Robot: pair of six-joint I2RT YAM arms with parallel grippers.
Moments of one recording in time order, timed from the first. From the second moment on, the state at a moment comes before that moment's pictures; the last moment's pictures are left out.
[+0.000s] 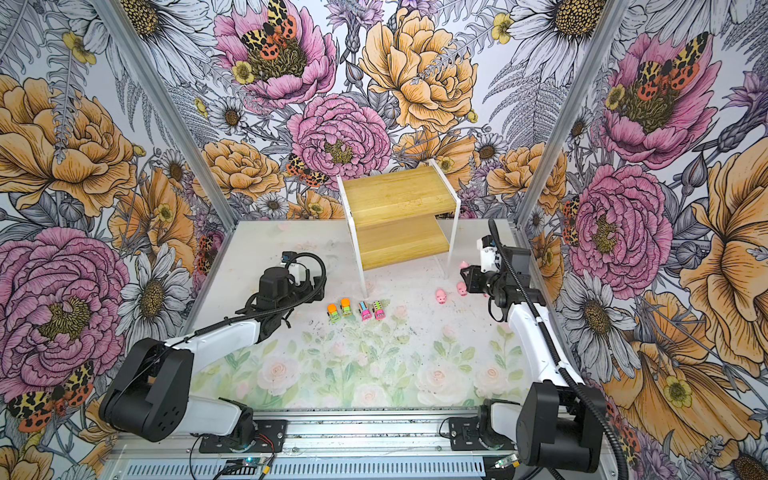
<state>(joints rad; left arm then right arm) -0.32 1.40 0.64 0.27 -0.05 -0.26 -0.10 1.22 0.91 -0.38 -0.48 0.04</state>
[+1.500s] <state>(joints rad) -0.33 1.40 0.64 0.27 -0.06 -0.24 0.20 1.38 0.91 0.06 -0.18 0.11</state>
